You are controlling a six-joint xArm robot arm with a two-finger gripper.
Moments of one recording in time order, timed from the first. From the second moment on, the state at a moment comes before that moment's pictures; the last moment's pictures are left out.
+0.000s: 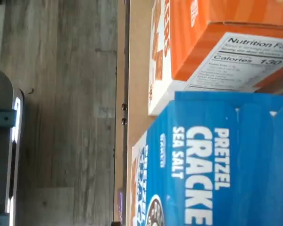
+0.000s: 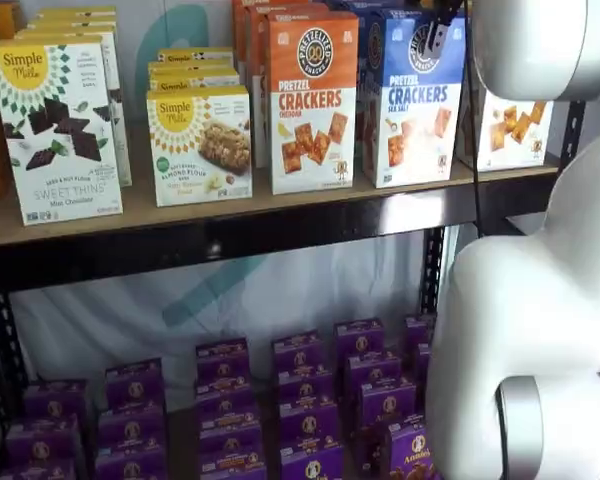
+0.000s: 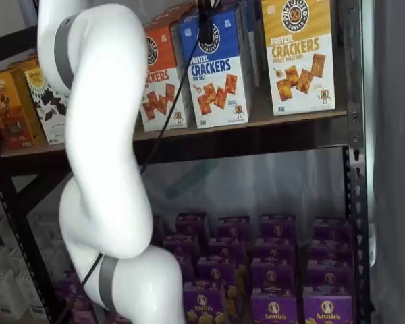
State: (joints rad) arm -0.28 -0.10 -1.82 0.25 1.83 -1.76
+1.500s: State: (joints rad) arm -0.30 -0.14 -1.78 0.28 1.87 -1.77
